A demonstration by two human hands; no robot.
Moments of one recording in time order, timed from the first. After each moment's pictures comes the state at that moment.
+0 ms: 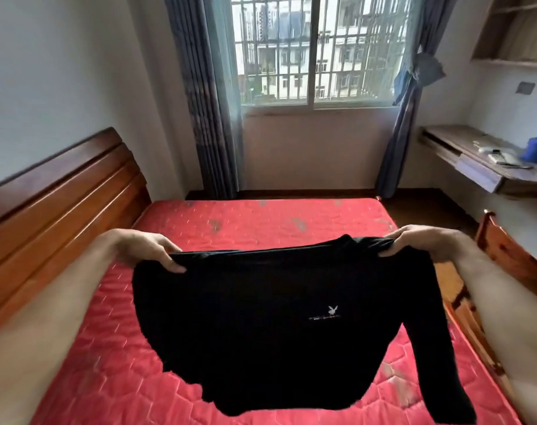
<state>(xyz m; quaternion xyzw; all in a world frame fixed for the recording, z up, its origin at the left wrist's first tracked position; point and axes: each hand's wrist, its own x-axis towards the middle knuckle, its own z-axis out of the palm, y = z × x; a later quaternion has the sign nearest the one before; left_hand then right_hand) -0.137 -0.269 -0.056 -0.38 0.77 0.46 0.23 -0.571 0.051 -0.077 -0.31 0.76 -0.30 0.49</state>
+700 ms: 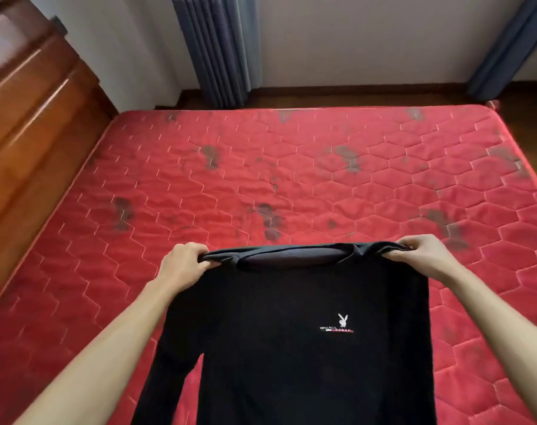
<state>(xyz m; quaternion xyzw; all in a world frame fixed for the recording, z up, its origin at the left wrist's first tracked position) -0.381 -0.578 -0.474 -0.53 0.81 0.23 0.09 -0.762 -0.336 -0.490 -0.29 0.85 -0.25 0.36</state>
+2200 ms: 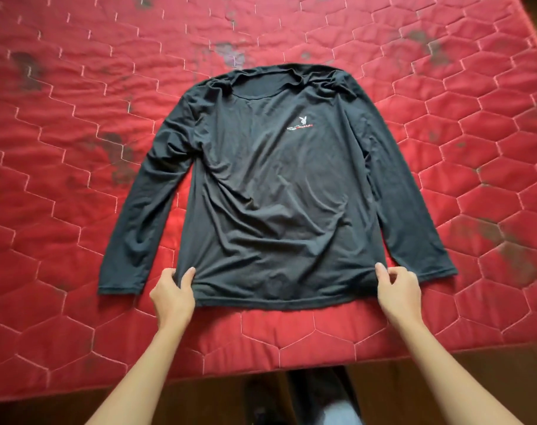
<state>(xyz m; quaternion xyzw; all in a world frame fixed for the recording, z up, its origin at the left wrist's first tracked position) -0.131 -0.279 -0.752 -0.69 0.65 0.32 -0.07 -0.417 -0.014 -0.764 -0.02 0.94 -0.29 0.20</state>
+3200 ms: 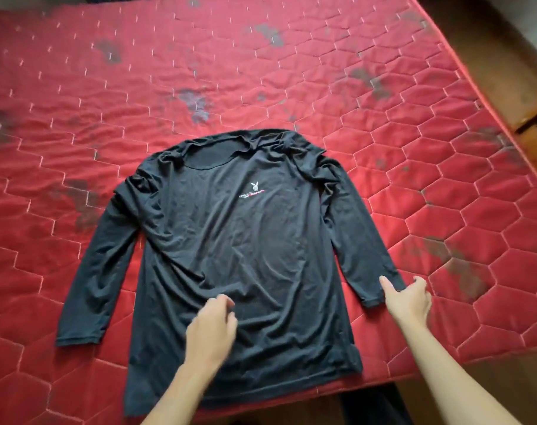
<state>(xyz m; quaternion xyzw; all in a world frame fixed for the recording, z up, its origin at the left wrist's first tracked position) -0.240 -0.195 -0.735 -0.48 0.83 0.27 0.04 -0.518 0.032 -0.754 0.11 0.94 -0.27 0.17</state>
